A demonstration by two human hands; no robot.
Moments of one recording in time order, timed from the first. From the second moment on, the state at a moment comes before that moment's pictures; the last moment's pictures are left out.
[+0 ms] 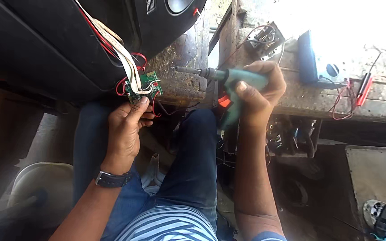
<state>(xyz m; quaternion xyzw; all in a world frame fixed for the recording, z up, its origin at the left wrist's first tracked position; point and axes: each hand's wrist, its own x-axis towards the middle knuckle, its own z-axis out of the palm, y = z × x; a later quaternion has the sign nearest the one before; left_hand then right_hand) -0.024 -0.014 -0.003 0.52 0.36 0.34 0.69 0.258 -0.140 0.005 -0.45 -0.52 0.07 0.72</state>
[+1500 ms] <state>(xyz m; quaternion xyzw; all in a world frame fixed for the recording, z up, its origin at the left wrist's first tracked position) -0.022 -0.003 -0.005 0.70 0.31 0.44 0.46 0.253 -0.142 0.003 -0.43 -0.52 0.07 0.73</state>
